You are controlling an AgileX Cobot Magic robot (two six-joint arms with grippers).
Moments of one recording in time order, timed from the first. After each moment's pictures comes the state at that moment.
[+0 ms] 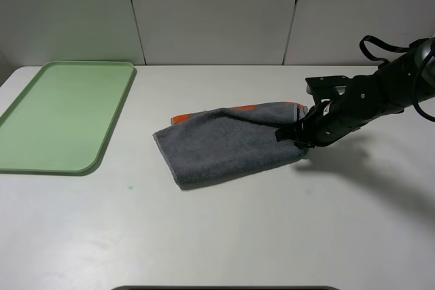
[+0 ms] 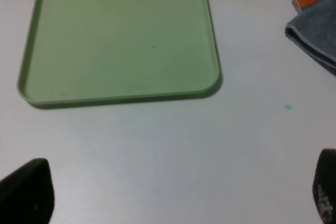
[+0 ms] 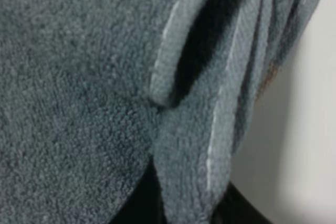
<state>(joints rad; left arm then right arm) -0.14 0.00 -0.49 0.12 1.05 -0.06 0.27 1.95 -0.81 0.04 0.02 0.03</state>
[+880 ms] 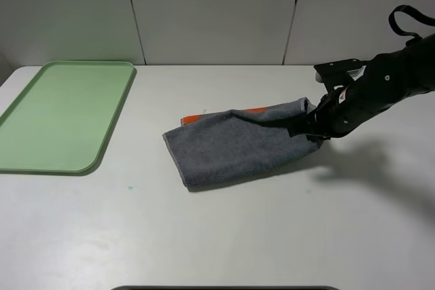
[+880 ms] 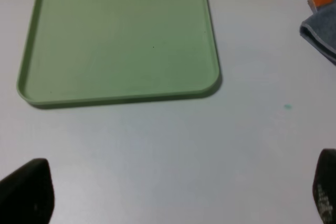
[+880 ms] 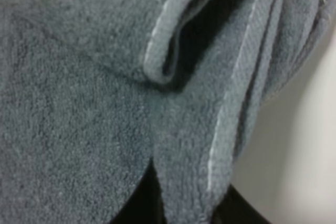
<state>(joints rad) -0.14 0.00 -0.49 0.12 1.05 -0.06 0.27 1.79 -0.80 -0.05 0.19 0.02</state>
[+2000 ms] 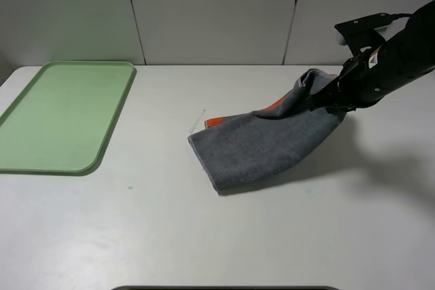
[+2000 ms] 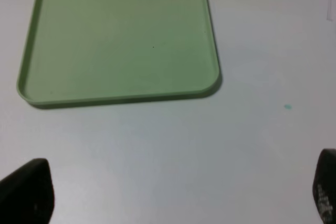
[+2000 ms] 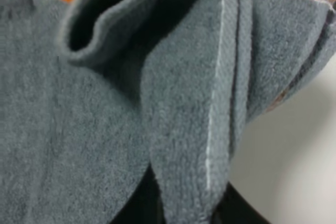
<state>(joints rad) -0.14 0.00 -0.49 0.12 1.05 -0.06 0.28 1.56 -0.85 -0.16 0.38 0.03</state>
